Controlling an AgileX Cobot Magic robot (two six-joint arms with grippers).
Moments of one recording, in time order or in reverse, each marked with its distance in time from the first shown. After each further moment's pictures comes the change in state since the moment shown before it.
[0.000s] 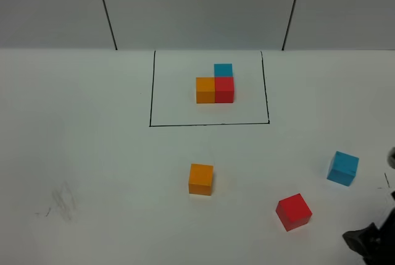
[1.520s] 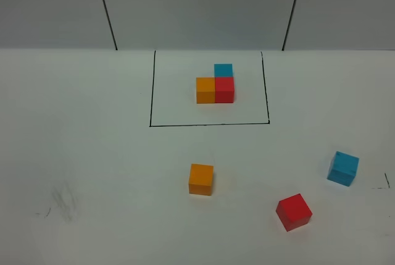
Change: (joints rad) left arm 0.000 0.000 0.000 0.000 0.000 0.000; right arm -0.276 -0.923 0.086 -0.177 0.270 0.318
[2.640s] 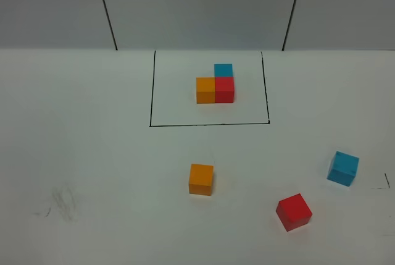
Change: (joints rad) left arm -0.001 0.001 -0.115 -0.016 -0.002 0.014; right arm 0.000 0.000 0.000 0.000 0.001 0.000
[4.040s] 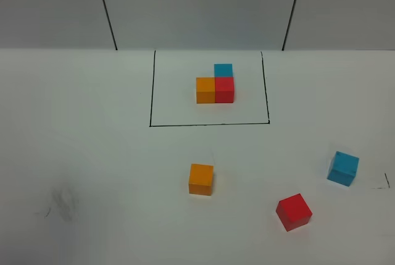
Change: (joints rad) left arm -0.657 0.926 -0.937 0.460 0.132 0.253; right arm 0.000 0.000 0.000 0.000 0.000 0.000
